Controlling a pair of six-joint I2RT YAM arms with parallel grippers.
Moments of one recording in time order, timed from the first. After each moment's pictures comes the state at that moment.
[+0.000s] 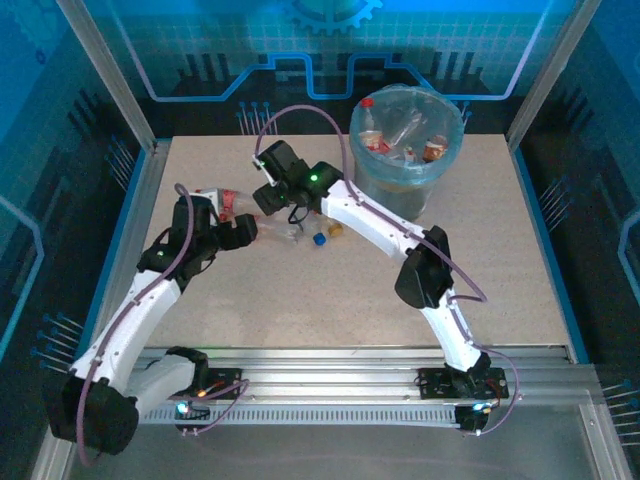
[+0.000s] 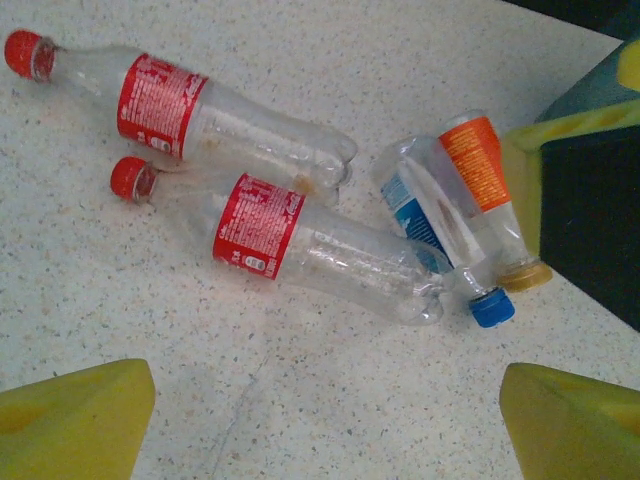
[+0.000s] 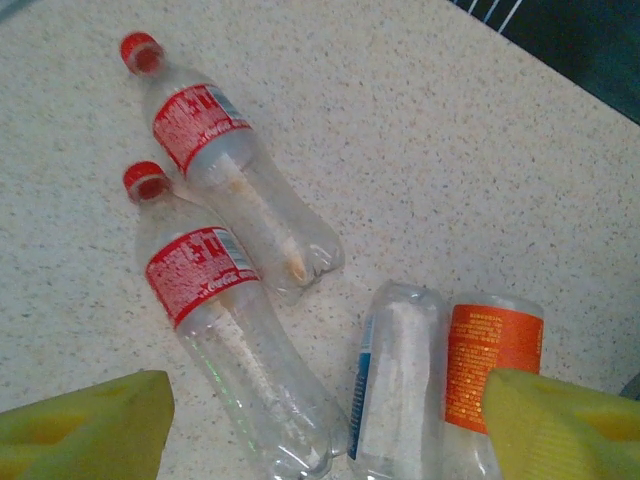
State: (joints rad) left arm -0.18 1.02 0.86 -0.53 0.02 -0.42; right arm 0.84 2.24 2.28 -0.86 0.23 0.08
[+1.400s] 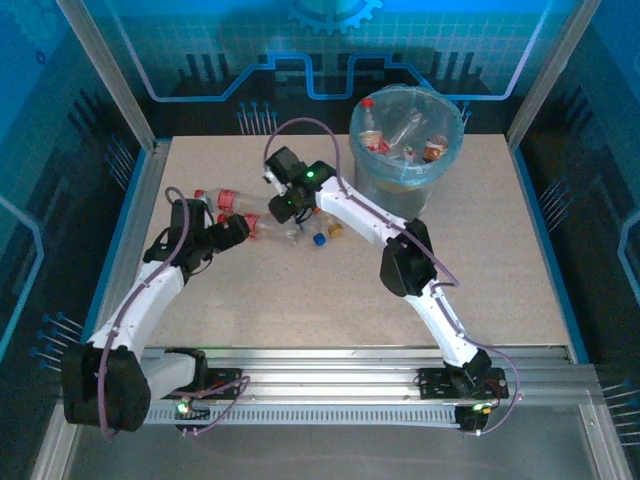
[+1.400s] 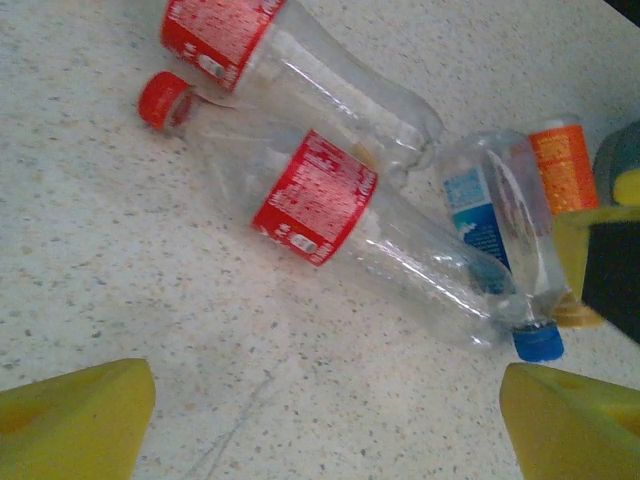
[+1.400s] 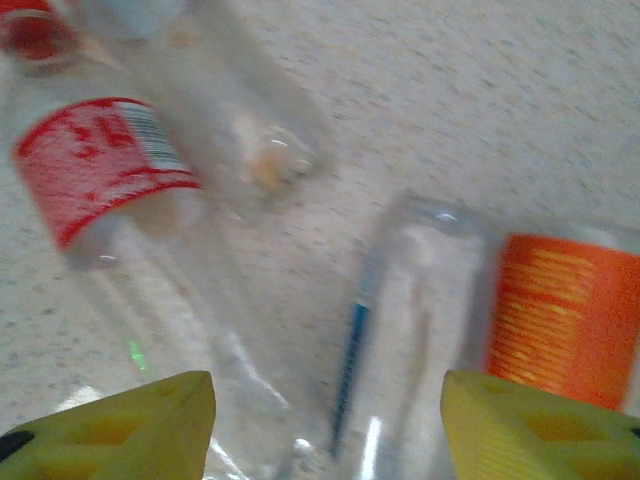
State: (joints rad) left arm -0.04 1.12 0.76 -0.42 0.10 -0.54; right arm 0.78 2.44 2.41 -1.01 0.10 0.04
